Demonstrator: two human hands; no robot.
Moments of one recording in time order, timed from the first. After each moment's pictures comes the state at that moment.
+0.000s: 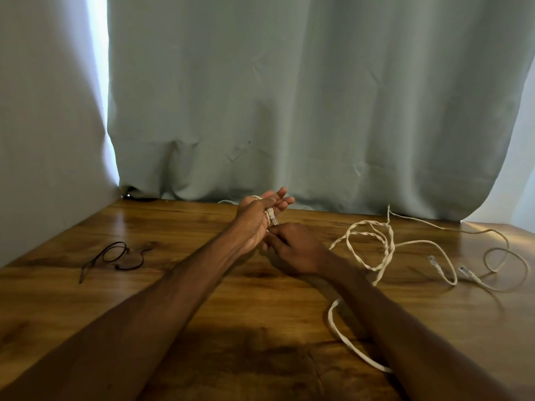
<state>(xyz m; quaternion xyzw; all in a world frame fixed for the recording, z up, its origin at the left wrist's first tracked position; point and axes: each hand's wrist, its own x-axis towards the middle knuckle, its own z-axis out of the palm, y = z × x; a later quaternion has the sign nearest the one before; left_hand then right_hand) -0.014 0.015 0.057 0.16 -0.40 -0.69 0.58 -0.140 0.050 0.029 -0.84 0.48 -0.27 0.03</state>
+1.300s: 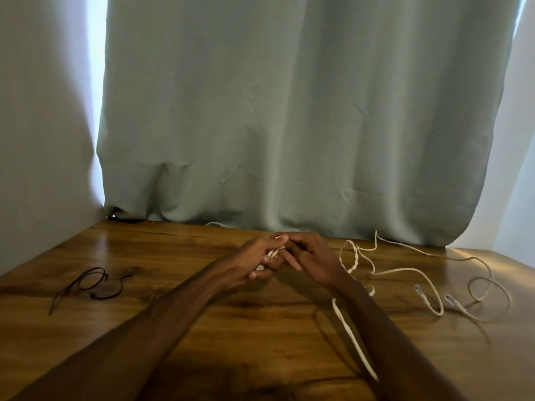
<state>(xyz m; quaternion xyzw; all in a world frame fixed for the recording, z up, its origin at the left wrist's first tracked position) -0.013 0.036 0.056 0.25 -0.66 -0.63 0.32 -0.189 0.055 0.050 -0.78 0.43 -0.44 0.08</state>
